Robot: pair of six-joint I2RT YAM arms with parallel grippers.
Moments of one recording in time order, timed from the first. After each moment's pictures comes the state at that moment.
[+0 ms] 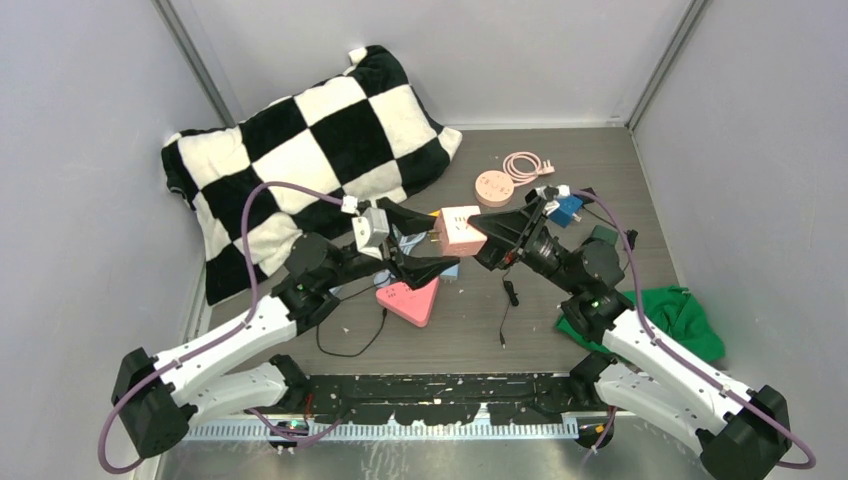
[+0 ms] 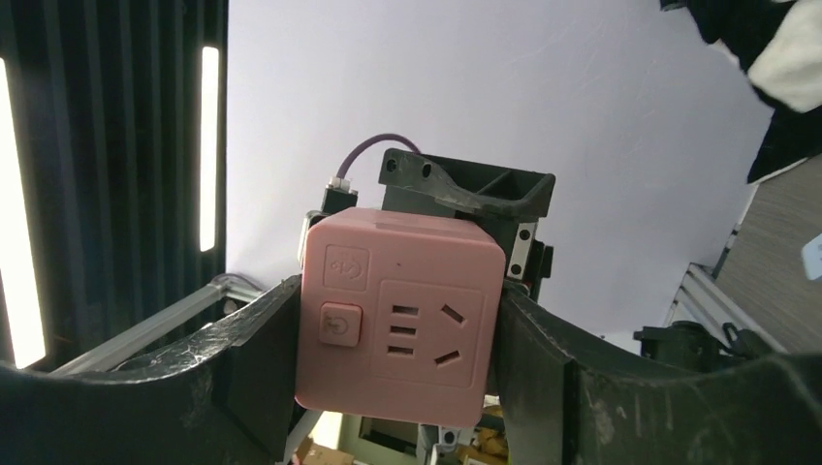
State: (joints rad) left arm -0.83 1.00 0.73 0.64 0.50 -0.14; right arm 0.63 0.81 0.56 0.63 -0.37 1.70
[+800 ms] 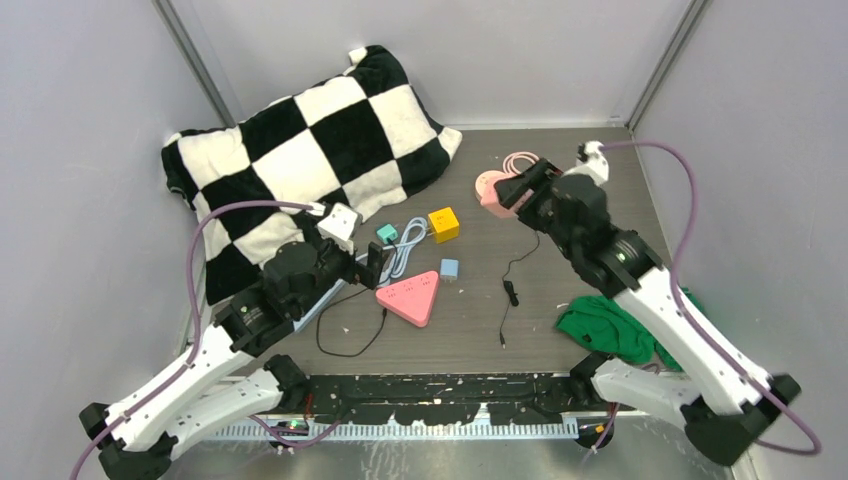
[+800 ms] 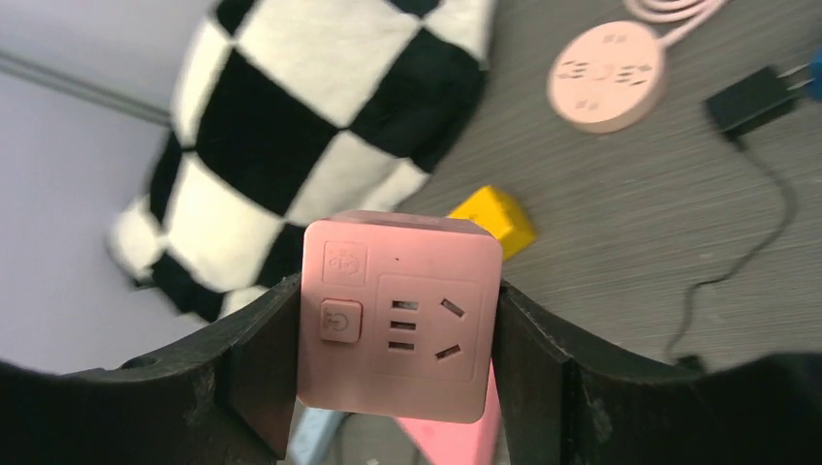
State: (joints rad) left arm -0.82 0.68 0.79 -0.27 -0.25 -0.03; right arm 0.61 0.93 1.10 -0.46 0.34 0.93
